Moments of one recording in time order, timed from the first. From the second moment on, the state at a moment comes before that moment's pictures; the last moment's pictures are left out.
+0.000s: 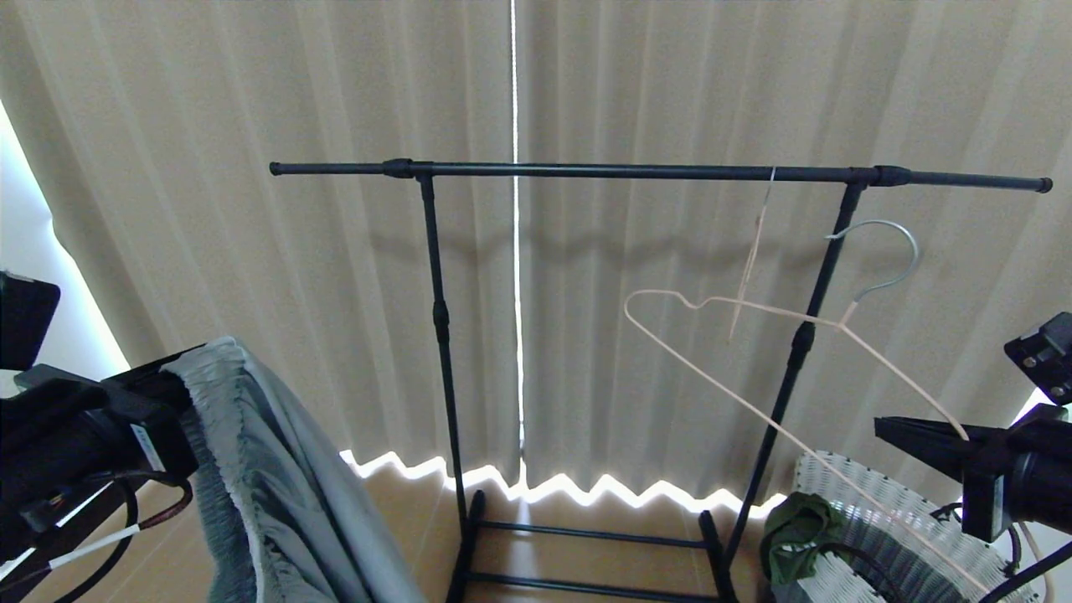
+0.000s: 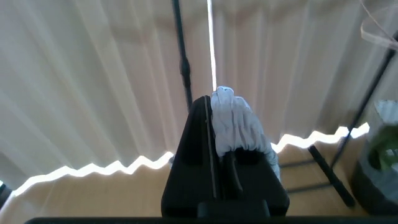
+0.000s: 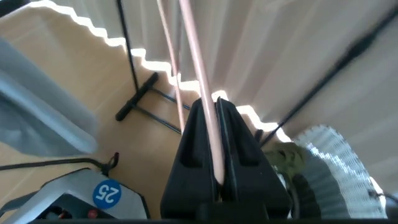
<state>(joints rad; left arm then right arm) -0.22 1.14 -0.37 -0.70 -0.01 0.11 0.17 1.17 -0.47 -0.25 0.18 -0.11</state>
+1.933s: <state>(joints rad) -0.42 1.68 -1.02 -0.36 0.43 -0.09 0.87 1.55 -0.81 -0.26 -0.01 0.34</state>
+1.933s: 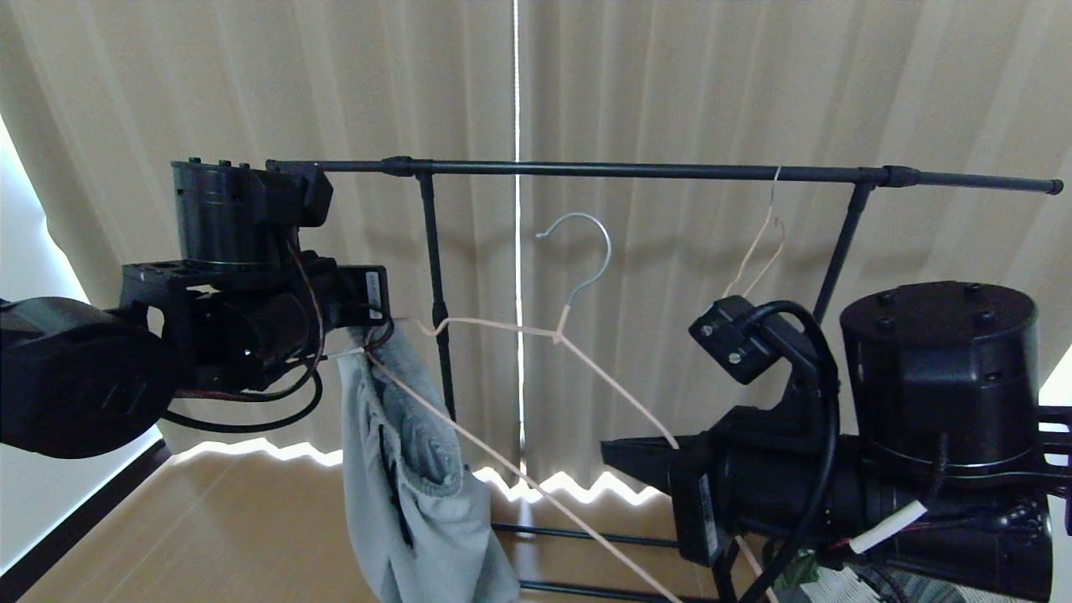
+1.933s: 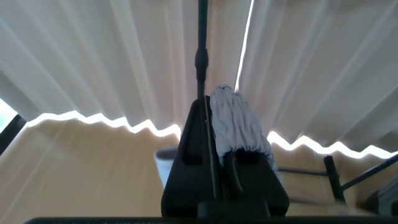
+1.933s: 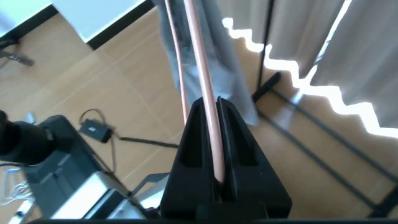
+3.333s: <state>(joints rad) -0.55 1.63 -0.98 -0.36 0.54 -0.10 0.93 1.81 -1.05 -0.26 -0.19 0.46</state>
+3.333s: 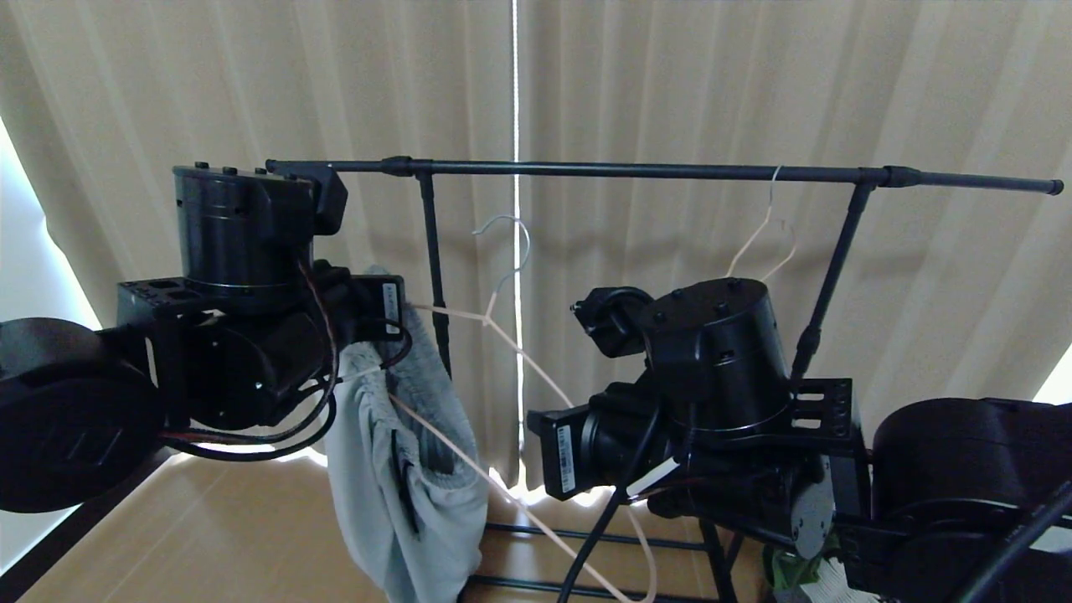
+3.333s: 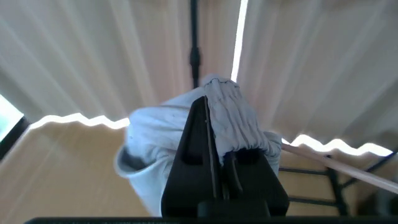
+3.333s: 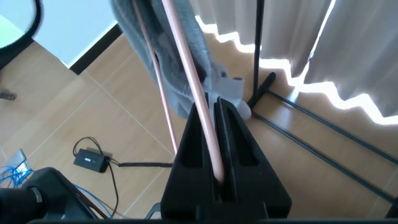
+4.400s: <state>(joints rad) -0.74 1.47 -0.86 -0.36 0.32 -0.12 0.96 1.78 -1.04 -0.26 -0.20 0.46</state>
